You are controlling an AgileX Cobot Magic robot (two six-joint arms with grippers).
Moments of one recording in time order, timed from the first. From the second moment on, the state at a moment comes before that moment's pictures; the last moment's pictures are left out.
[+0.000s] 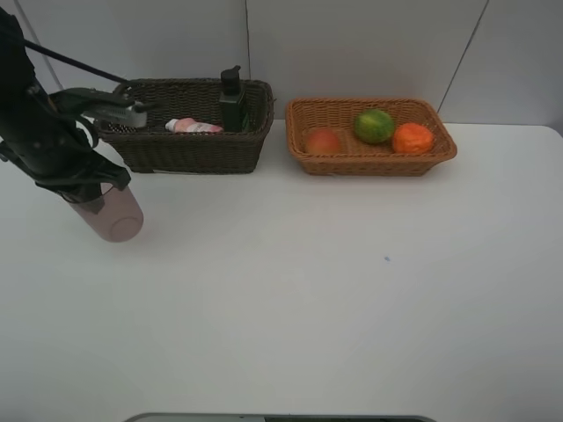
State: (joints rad) left arm -0.19 1.69 -0.99 0.00 0.79 0.08; right arm 0.00 0.00 -0.53 -0.14 1.06 0.14
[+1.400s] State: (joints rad) left arm -0.14 2.16 -1.76 0.14 0.93 -0.22; right arm 0.00 0.00 -0.53 -0.14 1.06 0.14
